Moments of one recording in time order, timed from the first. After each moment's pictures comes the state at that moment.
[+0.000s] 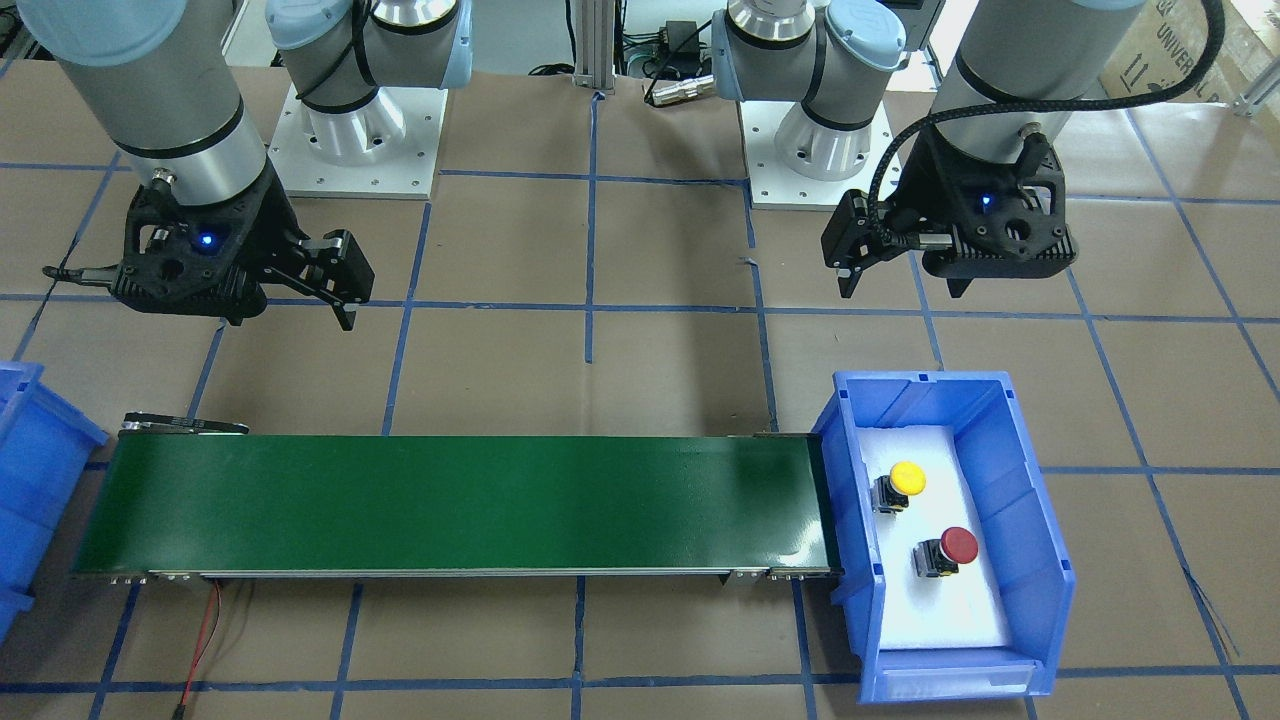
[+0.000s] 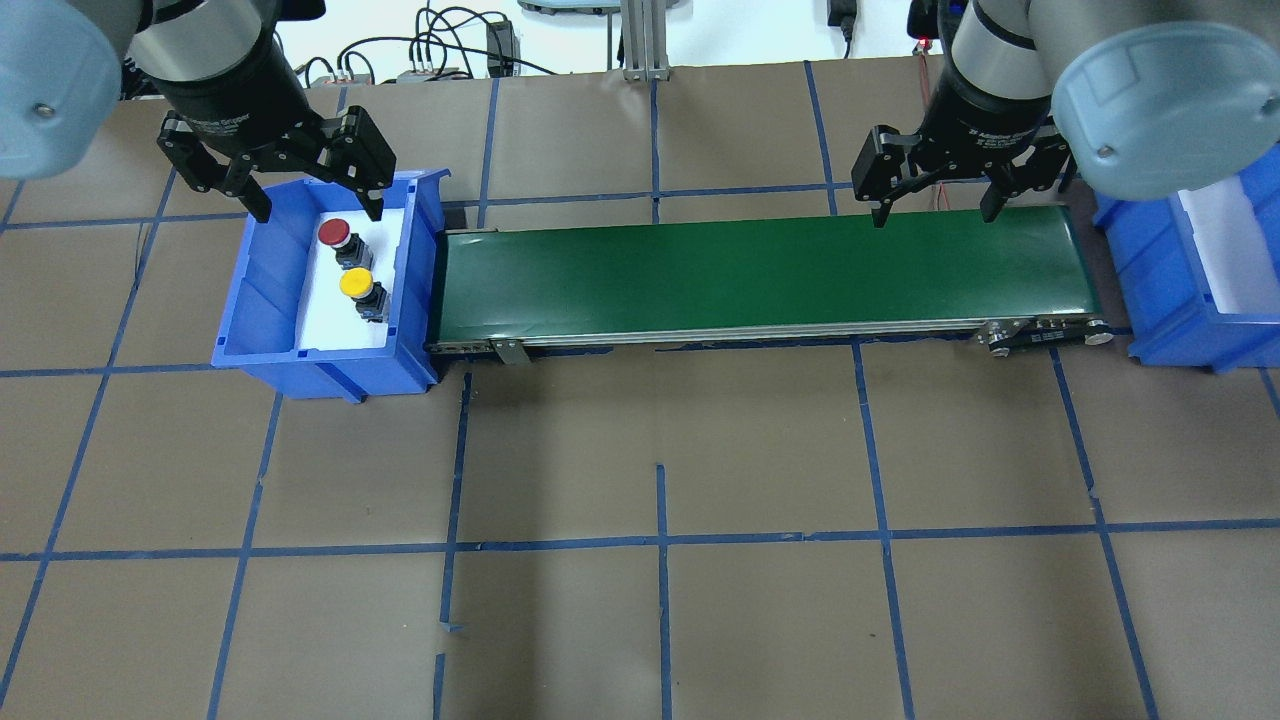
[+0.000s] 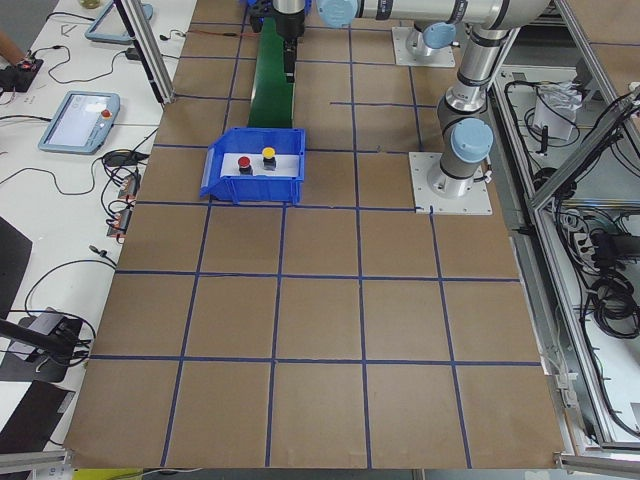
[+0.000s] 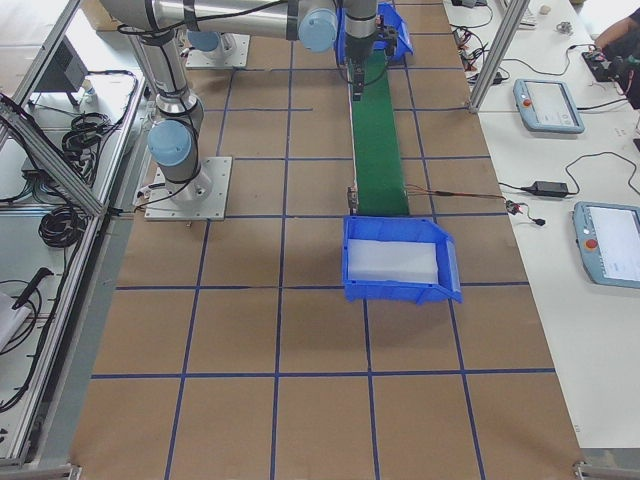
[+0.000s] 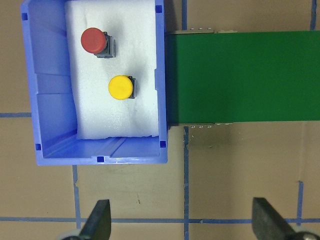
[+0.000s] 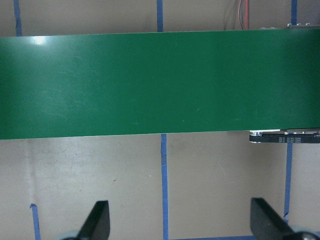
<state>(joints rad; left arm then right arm) -1.56 -1.64 -1.48 -1.58 1.62 0.02 1.58 -1.50 1.60 -1.71 -1.60 0.02</state>
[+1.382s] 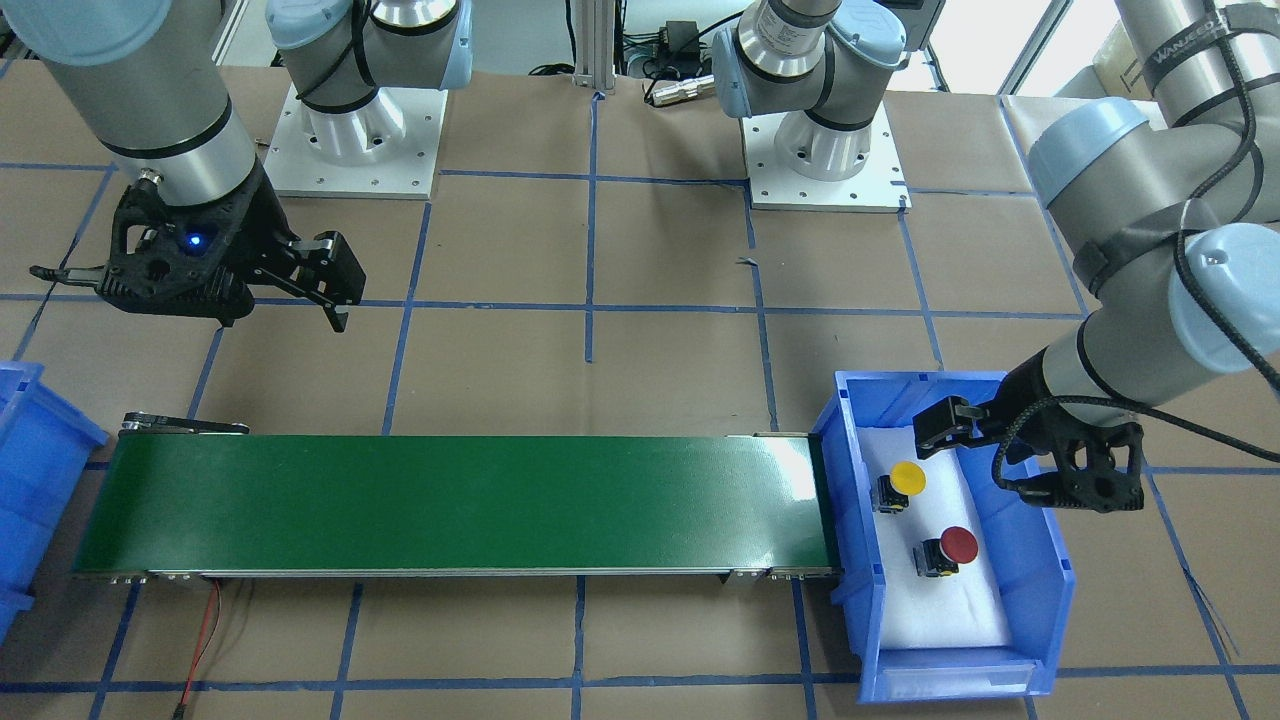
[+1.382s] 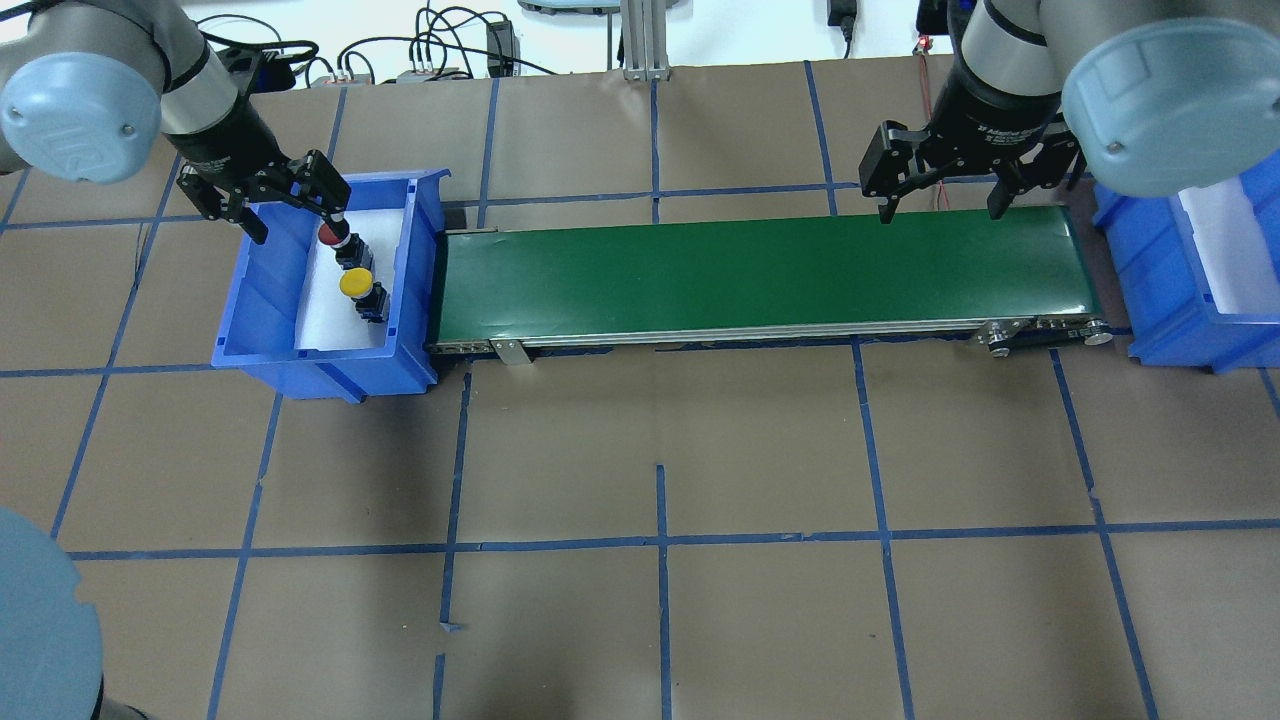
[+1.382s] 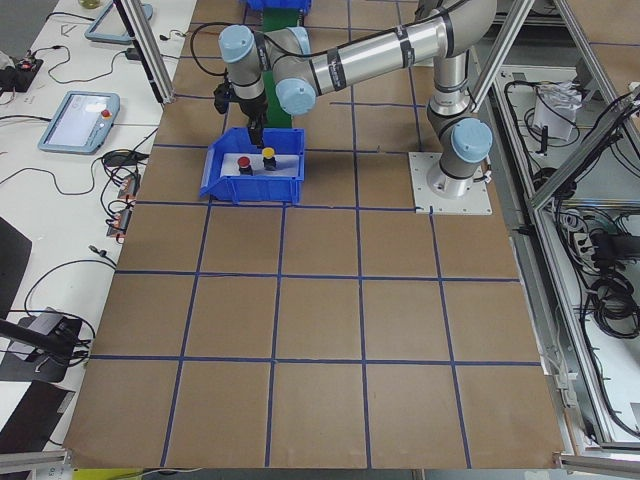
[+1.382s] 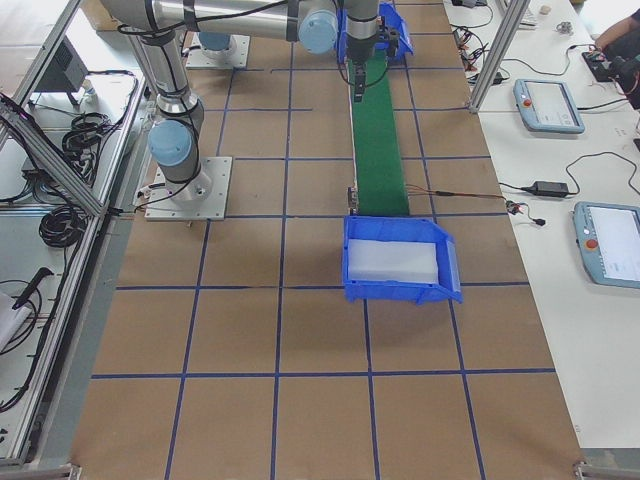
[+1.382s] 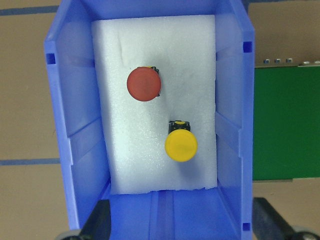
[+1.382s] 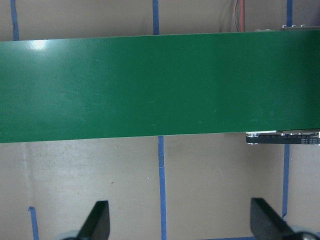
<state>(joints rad) -1.35 -1.92 -1.51 -1.38 1.53 0.26 1.56 -1.50 1.60 -1.71 -1.60 0.02</state>
